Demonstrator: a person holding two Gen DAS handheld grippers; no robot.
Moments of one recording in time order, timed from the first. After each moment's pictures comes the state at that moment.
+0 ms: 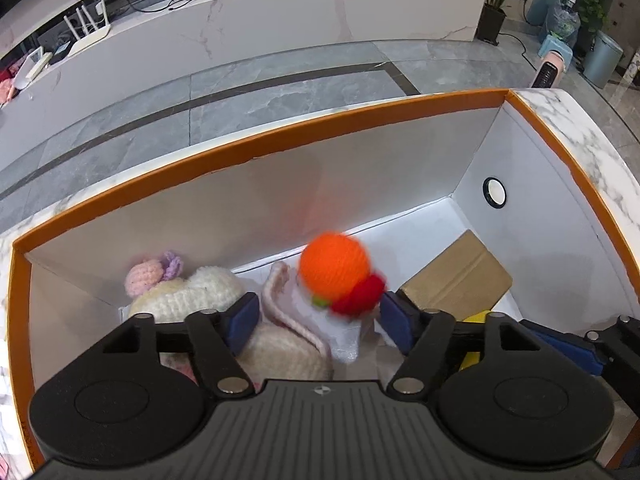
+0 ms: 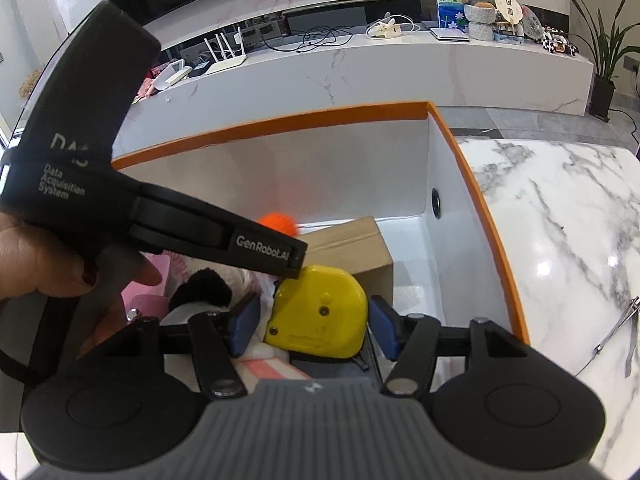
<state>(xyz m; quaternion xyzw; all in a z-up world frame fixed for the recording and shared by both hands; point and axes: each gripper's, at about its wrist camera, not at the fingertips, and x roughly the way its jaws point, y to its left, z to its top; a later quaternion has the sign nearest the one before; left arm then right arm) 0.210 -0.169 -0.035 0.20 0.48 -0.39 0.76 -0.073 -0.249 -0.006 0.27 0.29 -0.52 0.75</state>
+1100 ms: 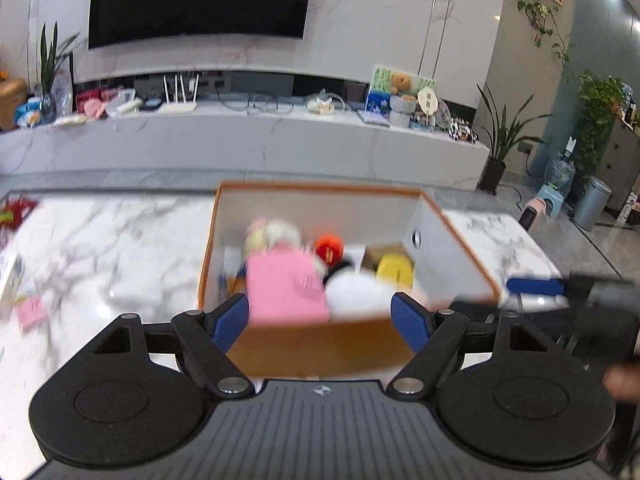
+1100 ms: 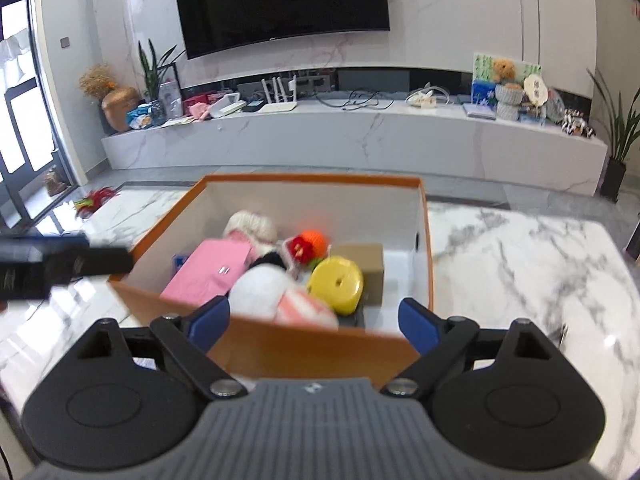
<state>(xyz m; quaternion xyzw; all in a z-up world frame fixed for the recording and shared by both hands) 0.056 0.030 0.058 0.02 0.34 -0.37 0.86 -0.118 -0.123 0.065 0.18 0.26 -0.49 0.81</state>
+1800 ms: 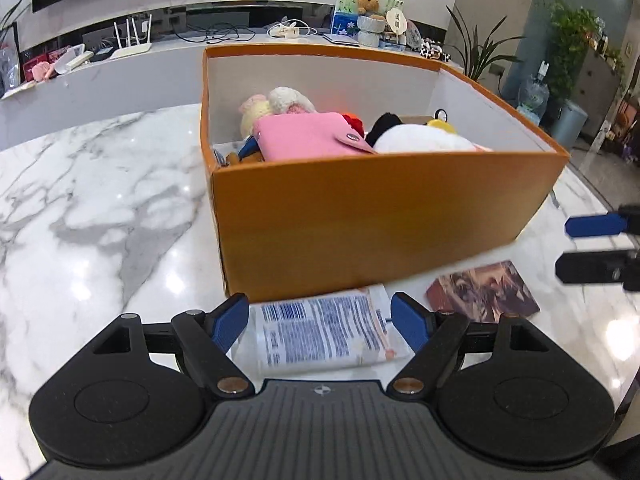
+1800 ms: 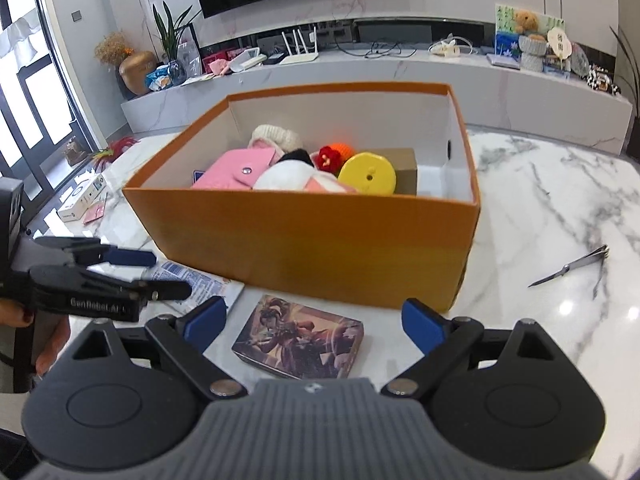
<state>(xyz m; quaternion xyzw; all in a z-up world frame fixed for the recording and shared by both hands) 0.103 0.036 -0.059 0.09 0.40 -0.43 0.81 -0.117 -0.114 0.003 0.23 0.30 -0.45 0.81</state>
